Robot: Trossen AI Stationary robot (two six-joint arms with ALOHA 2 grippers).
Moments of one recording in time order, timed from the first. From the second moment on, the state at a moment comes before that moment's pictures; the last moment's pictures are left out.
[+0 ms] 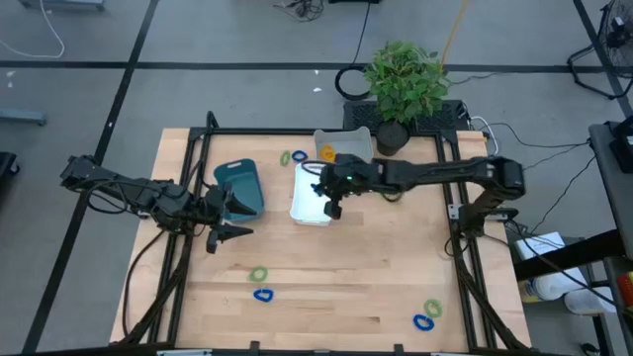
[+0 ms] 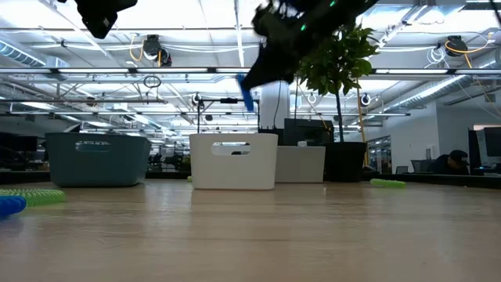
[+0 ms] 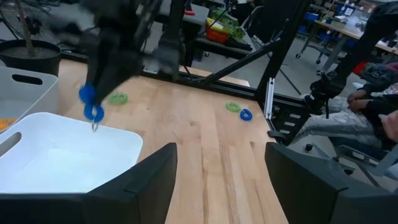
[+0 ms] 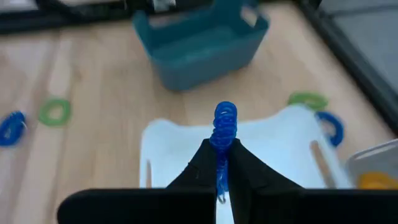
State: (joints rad) left arm -0.33 0.63 0.59 -0.16 -0.20 -0.32; right arm -0.13 1.65 1.21 -0.20 0.02 0.06
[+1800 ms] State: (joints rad) left arm -0.33 0.63 0.59 -0.16 -0.17 -0.33; right arm 0.02 1.79 1.39 -0.35 0.18 -0.04
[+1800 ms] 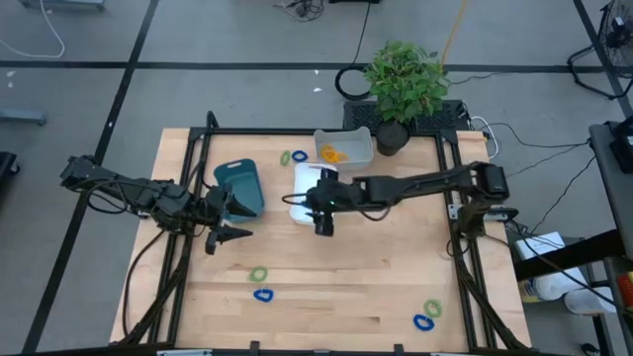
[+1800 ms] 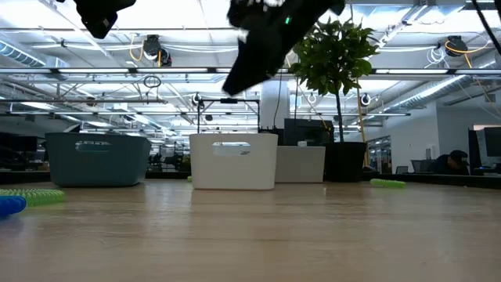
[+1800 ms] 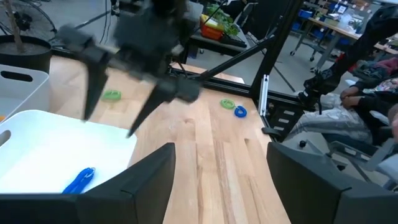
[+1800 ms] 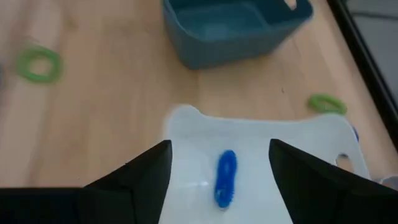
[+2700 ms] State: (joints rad) left arm -0.33 0.63 0.59 -0.15 -0.17 -0.34; right arm 0.59 1.50 1.39 -0.94 0.42 0.49
